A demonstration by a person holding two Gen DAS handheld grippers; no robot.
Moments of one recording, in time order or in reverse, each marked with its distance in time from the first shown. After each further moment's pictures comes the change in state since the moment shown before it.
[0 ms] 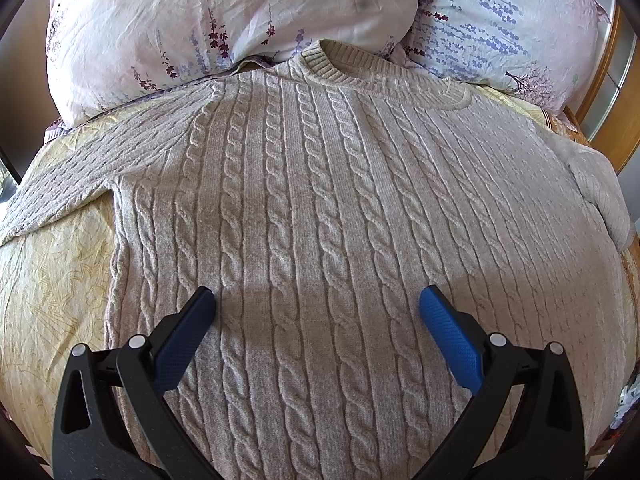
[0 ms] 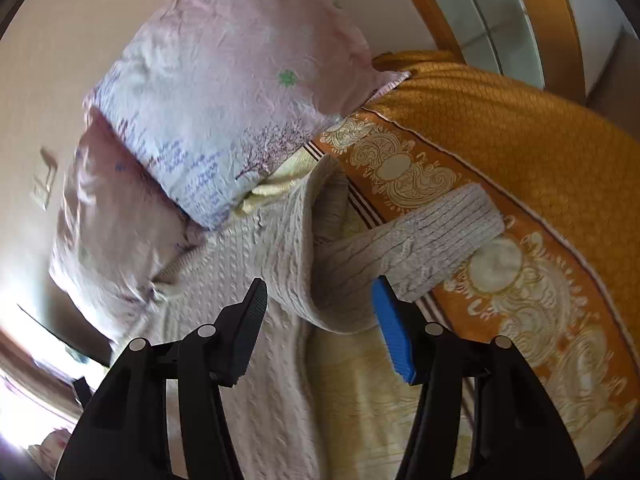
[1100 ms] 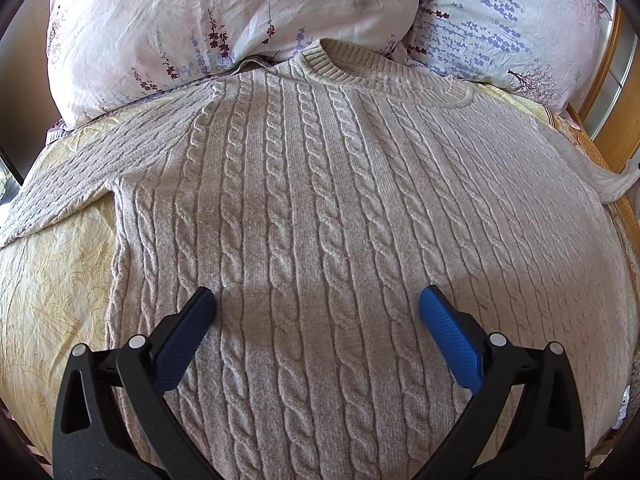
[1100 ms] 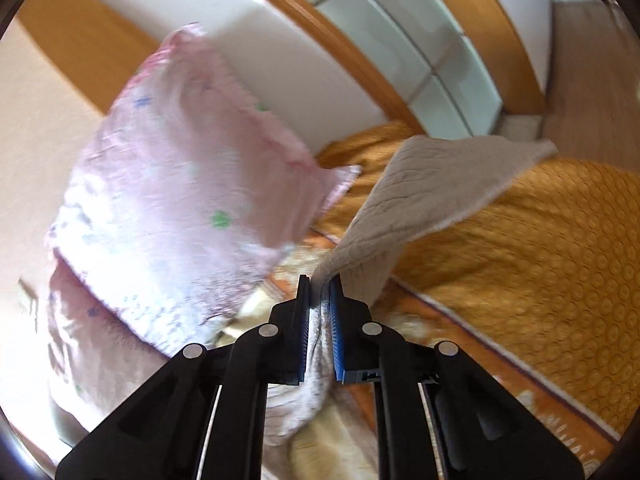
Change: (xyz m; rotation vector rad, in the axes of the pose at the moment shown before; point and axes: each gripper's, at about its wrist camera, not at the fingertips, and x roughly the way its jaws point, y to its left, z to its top) left arm 0.004 -0.001 0.002 0.003 0.004 0.011; right arm 0.020 -0.054 0.068 0.340 -0.293 0.073
